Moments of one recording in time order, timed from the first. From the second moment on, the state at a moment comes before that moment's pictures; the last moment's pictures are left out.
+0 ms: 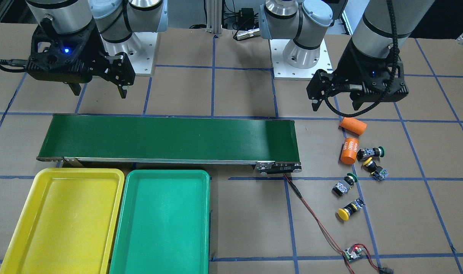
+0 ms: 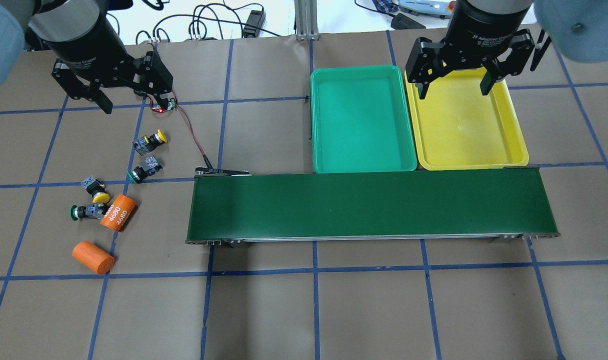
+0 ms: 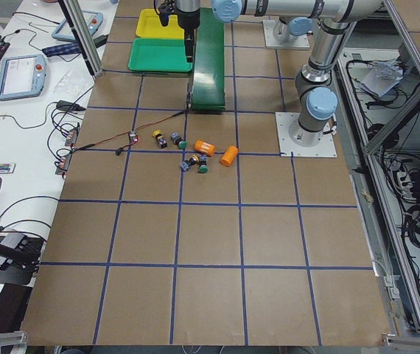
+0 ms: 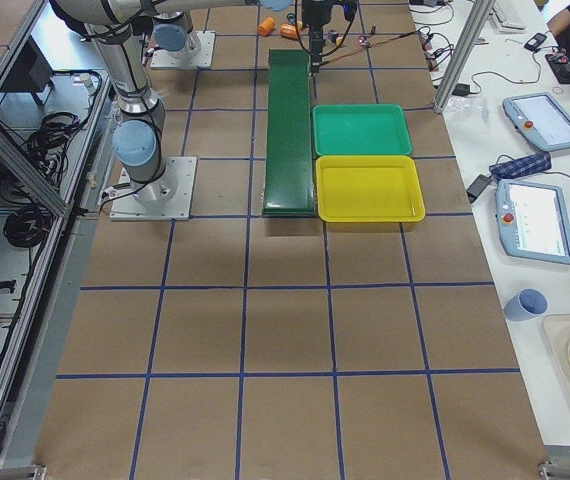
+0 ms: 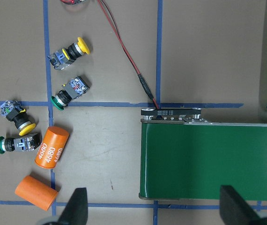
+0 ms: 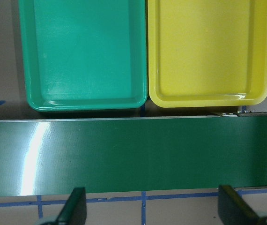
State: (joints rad) left arm -1.52 -1.62 -1.49 -1.59 1.59 0.01; right arm 1.63 -1.53 1.45 -1.52 -1.62 0.08
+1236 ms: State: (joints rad) left arm -1.52 -1.63 -1.50 -1.64 1.58 0.01; right arm 1.63 -1.53 1.45 -1.52 -1.62 0.08
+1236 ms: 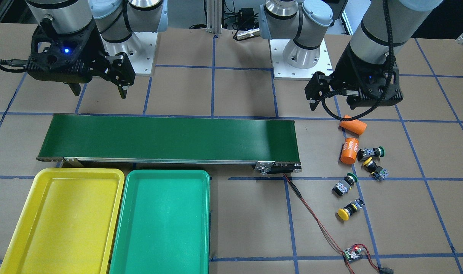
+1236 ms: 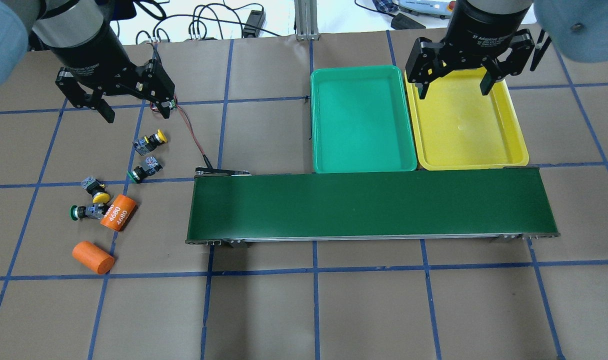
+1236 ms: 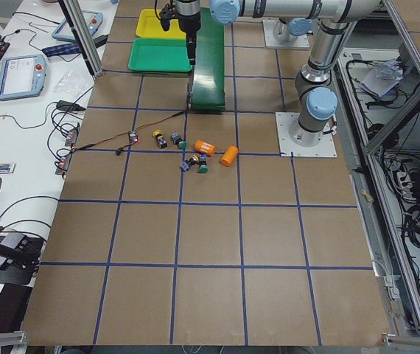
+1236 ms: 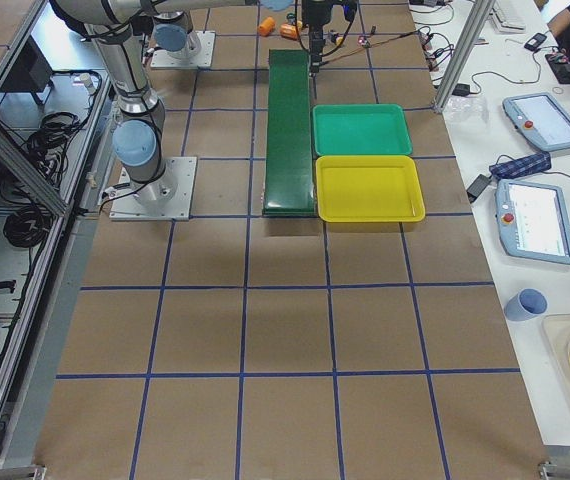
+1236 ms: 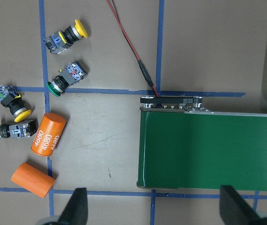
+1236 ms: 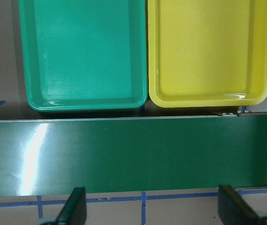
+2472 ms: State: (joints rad) left arm -1.21 -1.67 -1.64 -1.51 1.56 0.24; right arm 1.63 -1.53 1.45 -1.52 -1.62 0.07
